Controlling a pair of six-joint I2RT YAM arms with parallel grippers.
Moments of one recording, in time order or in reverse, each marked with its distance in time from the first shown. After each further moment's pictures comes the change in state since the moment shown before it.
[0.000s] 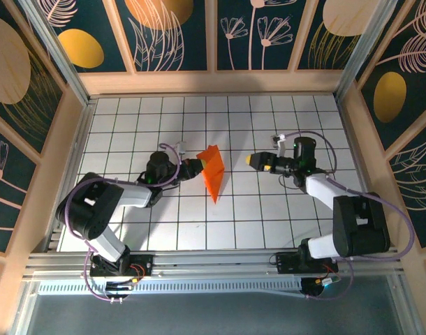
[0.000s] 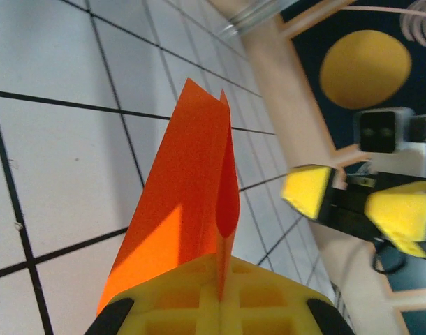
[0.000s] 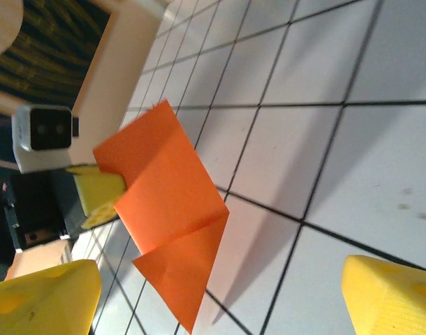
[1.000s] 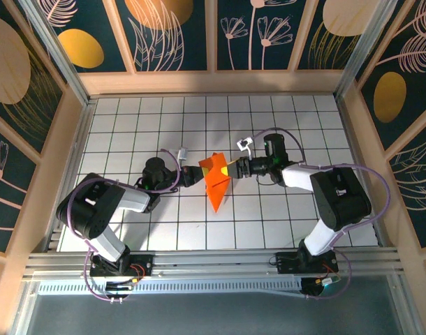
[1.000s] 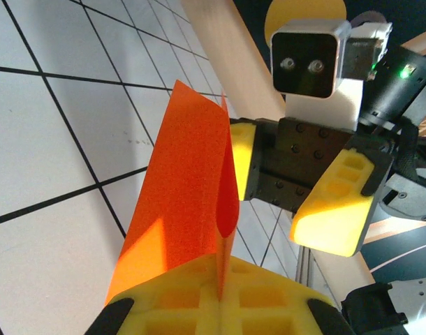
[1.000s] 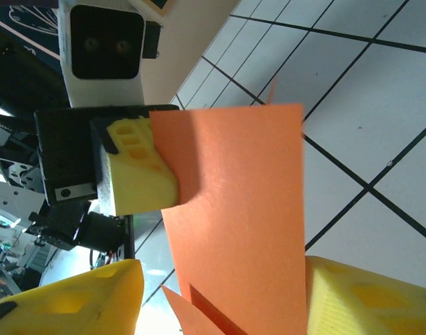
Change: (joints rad) left arm 0.002 0.024 -0.051 0.127 0.161 0.023; right arm 0.214 0.246 0.131 0.141 -0.181 -0.093
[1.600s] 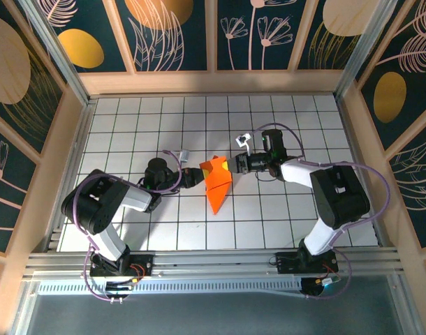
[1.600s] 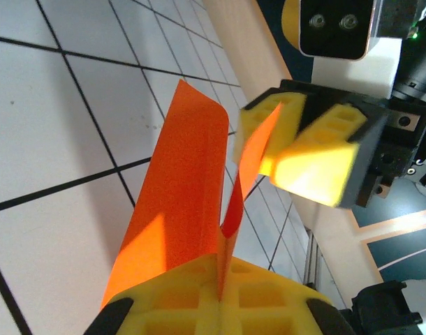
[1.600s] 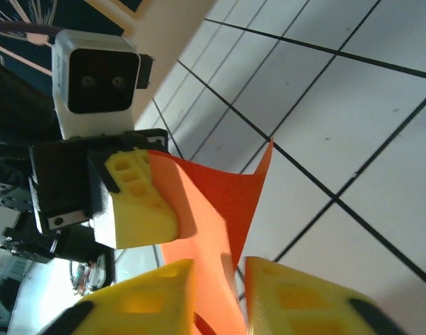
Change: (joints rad) left arm 0.000 0.055 0.004 -0.003 0.000 0.006; right arm 0.000 0.026 0.077 -0.120 0.076 -0.044
